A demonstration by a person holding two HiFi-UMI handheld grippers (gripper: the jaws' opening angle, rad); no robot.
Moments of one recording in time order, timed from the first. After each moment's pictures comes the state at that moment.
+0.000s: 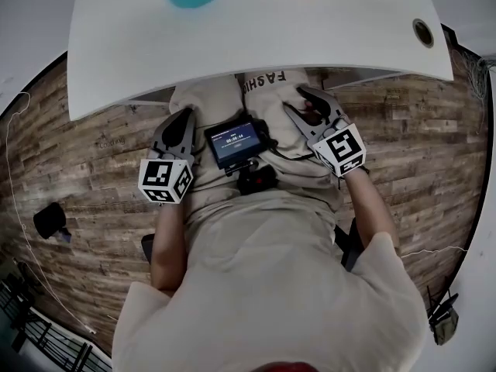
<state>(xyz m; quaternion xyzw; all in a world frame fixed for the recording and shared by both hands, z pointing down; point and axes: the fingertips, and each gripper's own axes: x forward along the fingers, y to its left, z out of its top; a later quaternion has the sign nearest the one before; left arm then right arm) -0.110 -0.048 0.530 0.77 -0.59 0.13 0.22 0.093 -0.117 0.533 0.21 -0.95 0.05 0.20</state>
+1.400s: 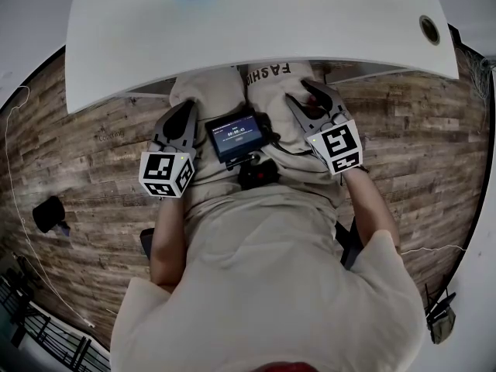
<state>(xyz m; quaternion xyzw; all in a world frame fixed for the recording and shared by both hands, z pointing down) -0.108 -0.047 0.534 0.77 -0.59 0.14 0.22 0.092 -0.121 0.538 0.25 -0.93 0.04 0.26</state>
